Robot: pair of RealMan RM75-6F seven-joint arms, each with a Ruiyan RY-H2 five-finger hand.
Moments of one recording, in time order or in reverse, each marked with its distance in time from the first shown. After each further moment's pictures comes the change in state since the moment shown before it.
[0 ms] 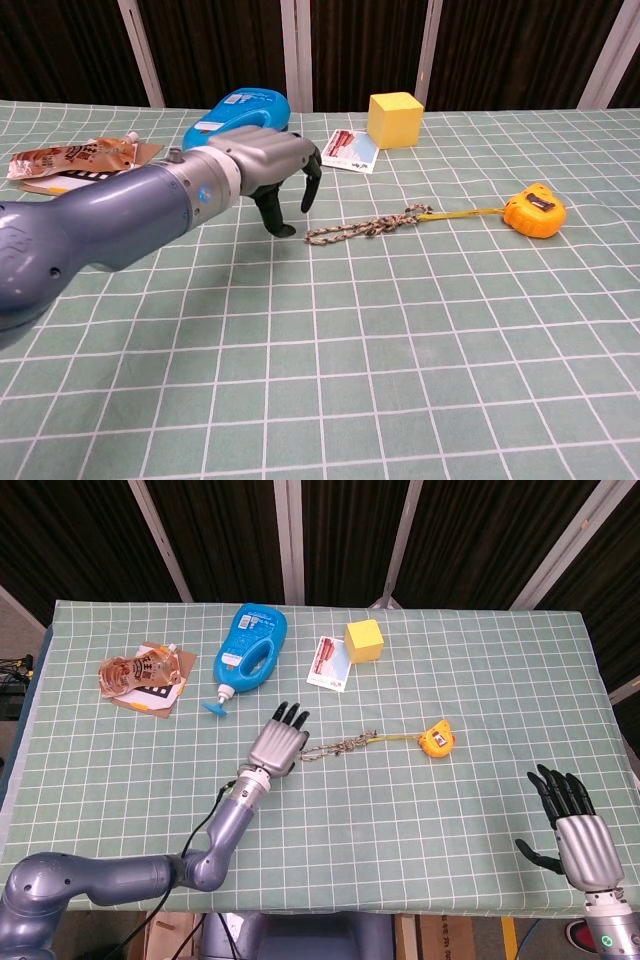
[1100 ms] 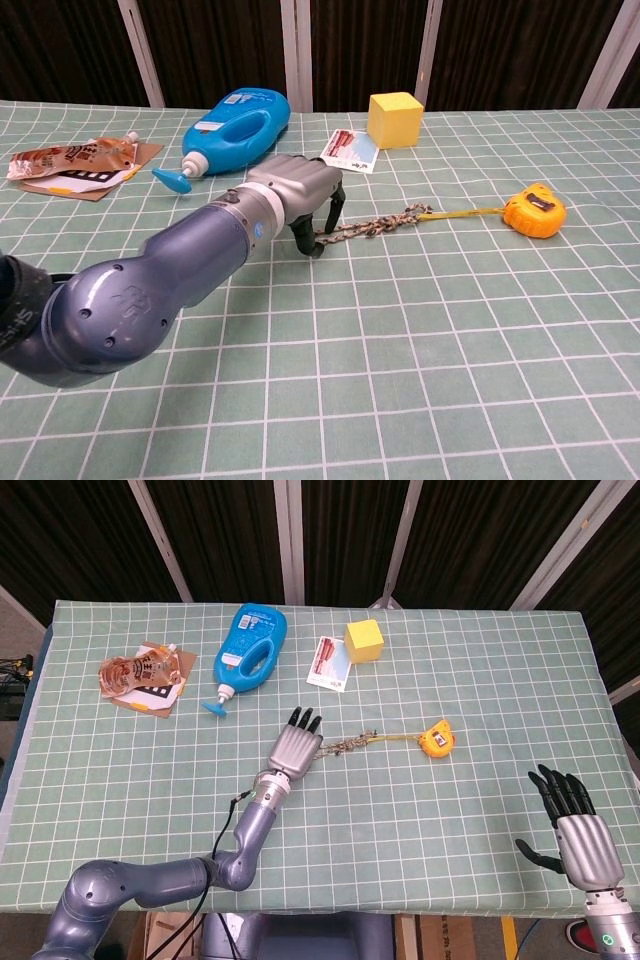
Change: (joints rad) left arm -0.084 -0.198 0.003 0.284 0.009 -0.004 -0.079; right arm 0.003 0.009 0.001 -0.013 0.016 -0.016 0.018
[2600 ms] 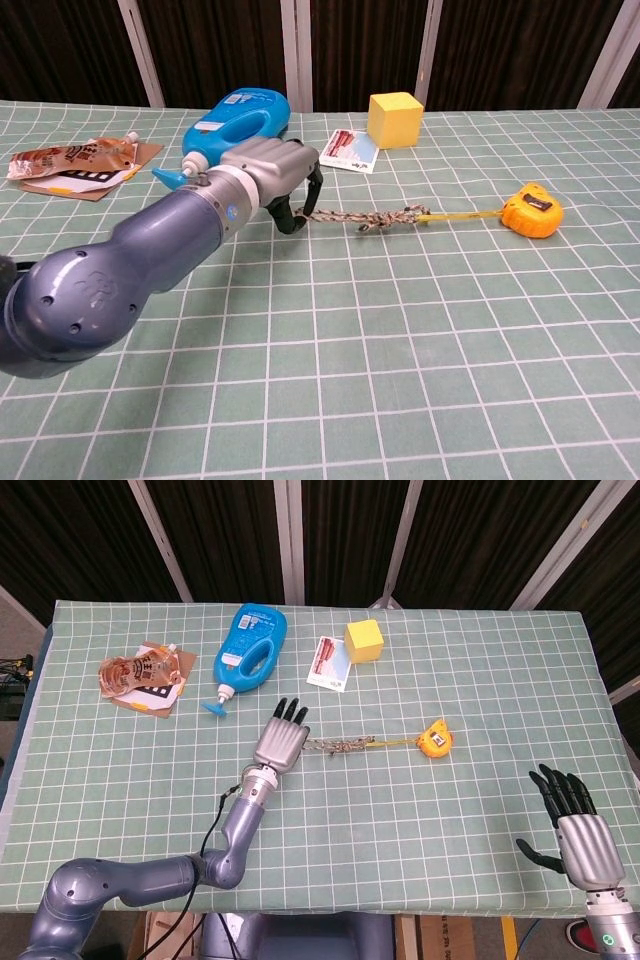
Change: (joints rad) left arm 0.044 0.071 -0.004 -0.081 0.018 0.061 0.001; right arm -0.002 0.003 0.002 -0.007 0.004 0.002 -0.009
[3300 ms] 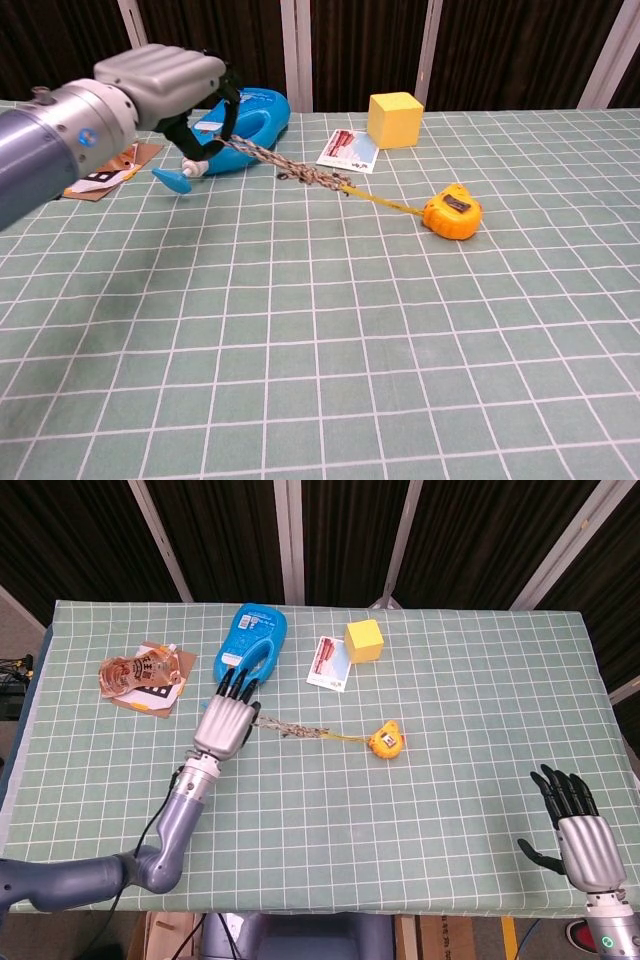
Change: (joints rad) left arm 0.165 0.359 0.078 -0.359 0.169 0.171 -0.046; right arm -0.009 -0.009 0.002 0.000 -0.008 0.021 -0.039
